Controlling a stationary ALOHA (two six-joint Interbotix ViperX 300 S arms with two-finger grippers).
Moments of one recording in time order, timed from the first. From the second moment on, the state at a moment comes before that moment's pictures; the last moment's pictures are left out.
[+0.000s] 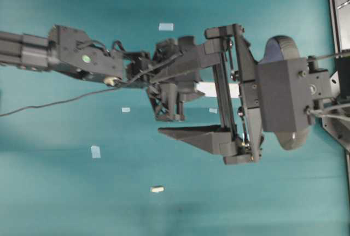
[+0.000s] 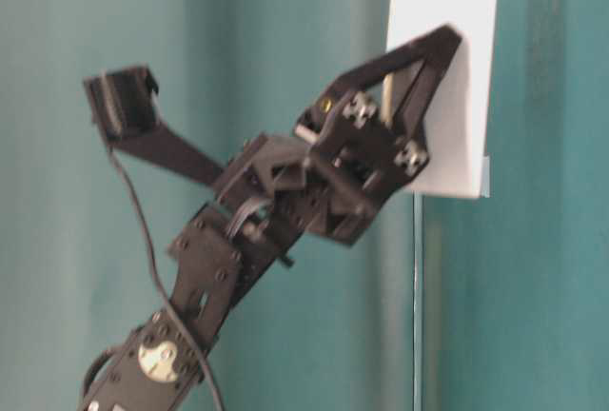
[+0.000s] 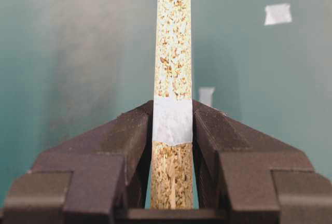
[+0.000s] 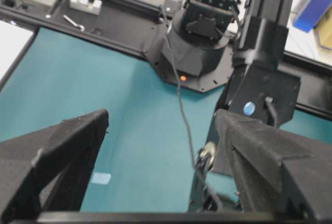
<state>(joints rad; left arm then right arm) 0.05 0.29 0.28 -0.07 0.07 0.14 0.19 -0.31 0.25 -0.27 0.34 0.18</state>
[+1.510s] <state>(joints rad) 0.01 0.51 0.15 -0.07 0.00 0.04 0.19 -0.31 0.25 -0.27 0.34 0.18</state>
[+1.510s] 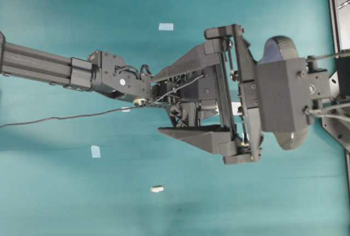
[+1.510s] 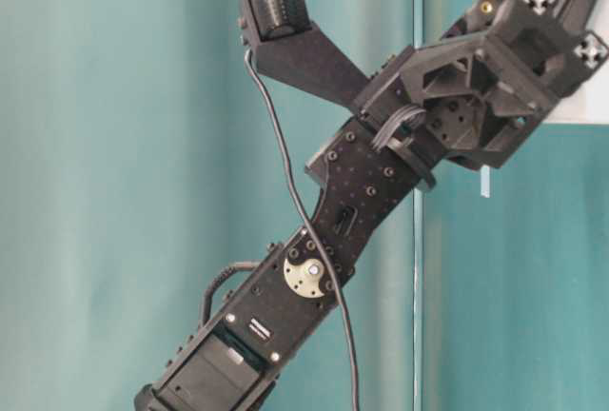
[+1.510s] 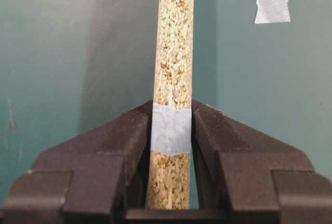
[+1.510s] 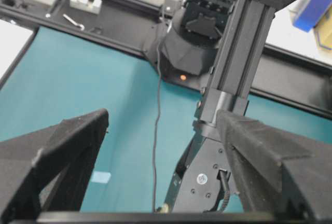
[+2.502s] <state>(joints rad) -0.01 0.35 0.43 -0.07 -0.10 0.02 0.19 -0.31 0.25 -0.27 0.34 0.18</state>
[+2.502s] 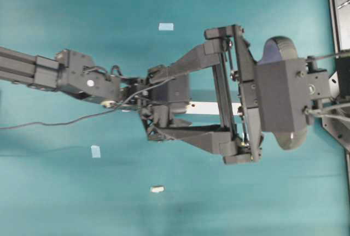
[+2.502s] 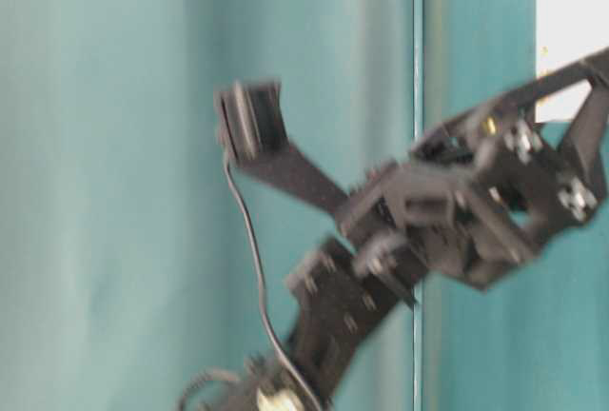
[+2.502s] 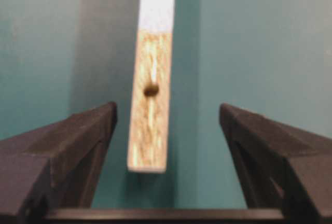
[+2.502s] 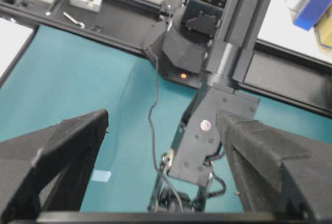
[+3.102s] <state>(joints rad) -0.01 0.43 0.61 -0.07 -0.56 0.07 0.22 -0.27 0.25 -0.27 0.53 0.19</state>
